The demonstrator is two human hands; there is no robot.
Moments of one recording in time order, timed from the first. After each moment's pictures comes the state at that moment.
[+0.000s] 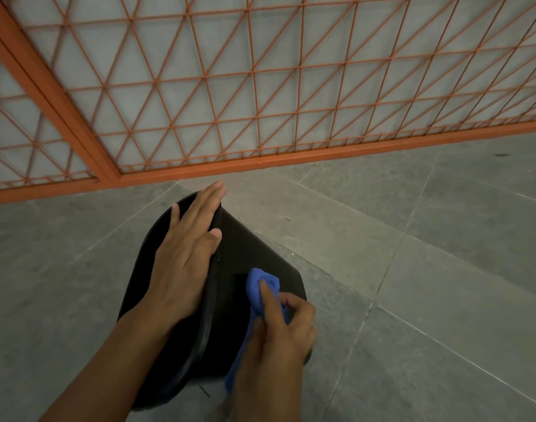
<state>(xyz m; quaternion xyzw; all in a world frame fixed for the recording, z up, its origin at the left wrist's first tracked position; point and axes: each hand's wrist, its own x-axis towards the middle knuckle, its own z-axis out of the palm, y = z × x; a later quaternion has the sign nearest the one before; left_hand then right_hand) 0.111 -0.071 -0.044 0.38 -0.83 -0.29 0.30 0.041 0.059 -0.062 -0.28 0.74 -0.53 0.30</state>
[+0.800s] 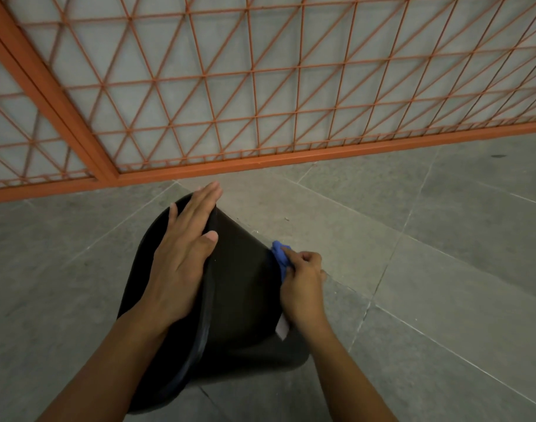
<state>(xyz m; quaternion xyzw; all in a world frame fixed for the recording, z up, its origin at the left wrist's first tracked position) 0.116 -0.075 -0.047 0.37 -0.82 -0.31 0.32 -0.035 -0.009 -0.140 -0.38 0.78 -0.43 0.23</state>
